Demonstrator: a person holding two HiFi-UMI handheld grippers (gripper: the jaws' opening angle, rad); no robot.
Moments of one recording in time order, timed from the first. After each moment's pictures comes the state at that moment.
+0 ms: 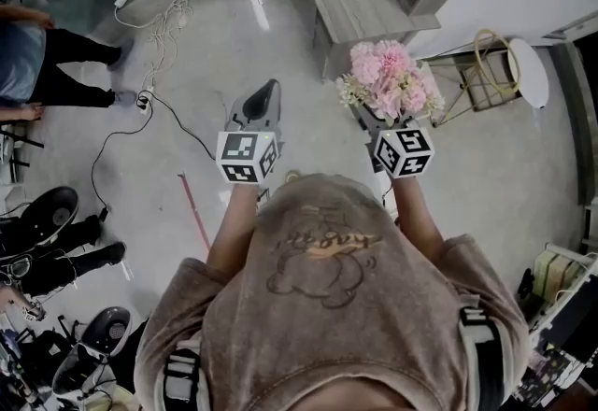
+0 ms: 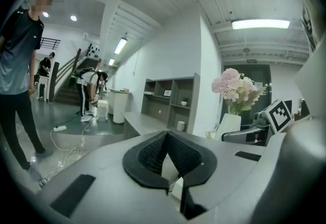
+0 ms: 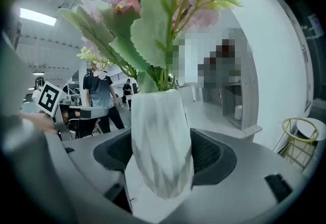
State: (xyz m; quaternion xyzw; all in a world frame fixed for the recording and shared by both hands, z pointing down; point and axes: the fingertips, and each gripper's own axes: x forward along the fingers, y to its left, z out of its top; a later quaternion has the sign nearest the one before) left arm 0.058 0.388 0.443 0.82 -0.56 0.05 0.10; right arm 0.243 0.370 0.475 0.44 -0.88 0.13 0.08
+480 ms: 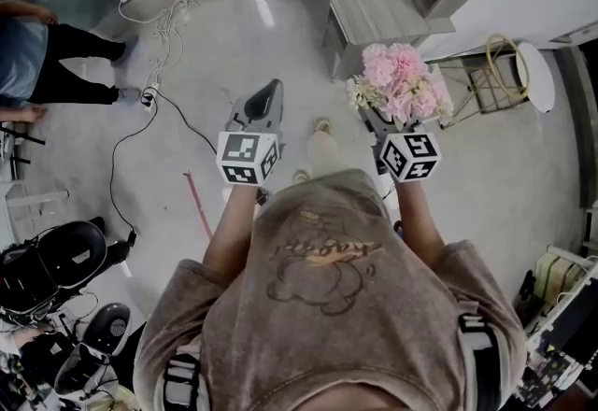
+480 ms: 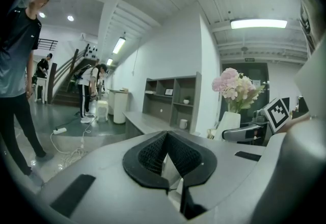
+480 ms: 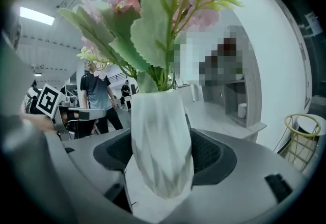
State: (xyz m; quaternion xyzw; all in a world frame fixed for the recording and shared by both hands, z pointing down) left arm 0.015 0.385 0.449 0.83 -0.55 0.06 0.09; right arm 0.207 0.366 0.481 0.45 -0.88 0.13 0.07
